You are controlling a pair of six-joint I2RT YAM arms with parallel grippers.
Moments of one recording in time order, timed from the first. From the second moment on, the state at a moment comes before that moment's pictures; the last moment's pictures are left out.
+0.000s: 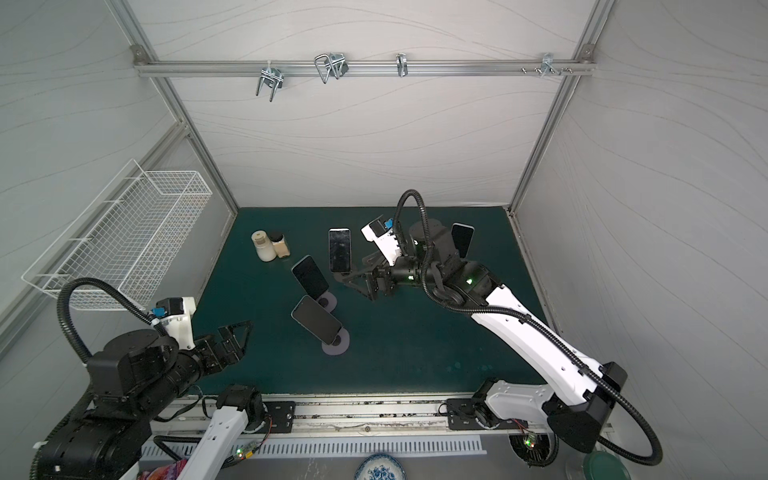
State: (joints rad) left arm -0.05 0.44 1.27 -1.44 0.14 -0.43; right arm 0.85 1.21 1.32 -0.49 -0.54 0.21
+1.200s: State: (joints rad) left arm -0.05 0.37 1.17 -1.64 0.20 -0.48; right arm 1.11 1.29 1.33 -0.53 -0.37 0.03
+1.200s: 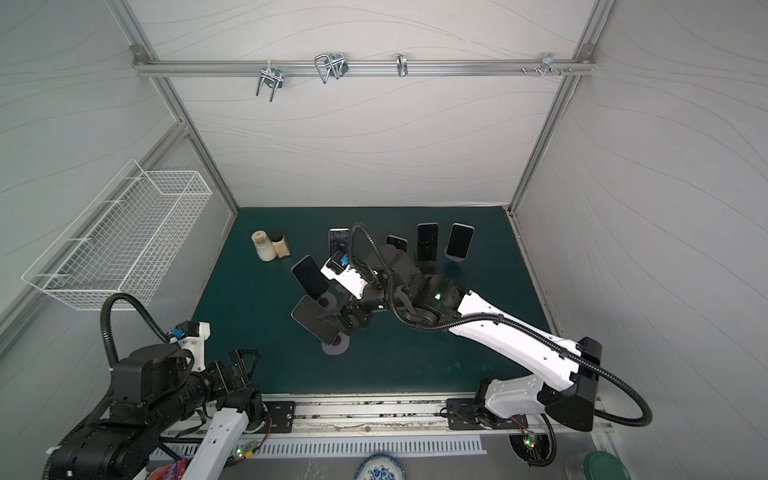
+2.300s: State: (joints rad) left arm -0.05 0.32 1.06 -1.50 0.18 -0.50; right arm 1.21 1.54 1.34 -0.43 -0.21 0.16
